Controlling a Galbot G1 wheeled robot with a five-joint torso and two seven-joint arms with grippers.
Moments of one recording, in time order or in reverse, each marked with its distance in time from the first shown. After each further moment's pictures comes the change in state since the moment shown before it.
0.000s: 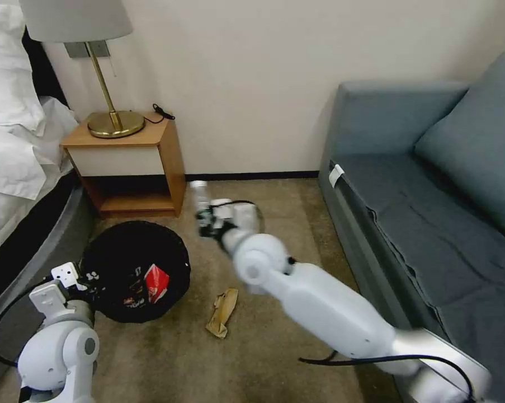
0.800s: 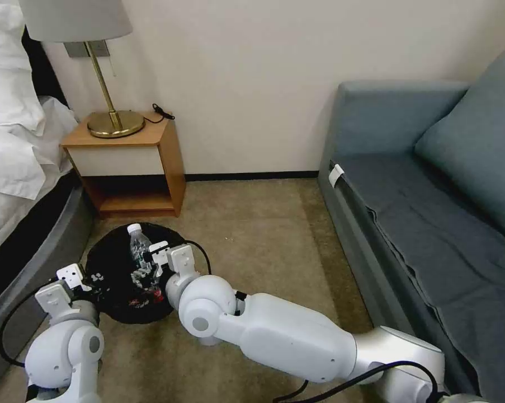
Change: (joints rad) left arm -0.015 -0.022 0.006 0.008 0.005 0.003 -0.002; right arm -0.048 0.052 -0.143 0.002 0.004 -0.002 0.015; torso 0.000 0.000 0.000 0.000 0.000
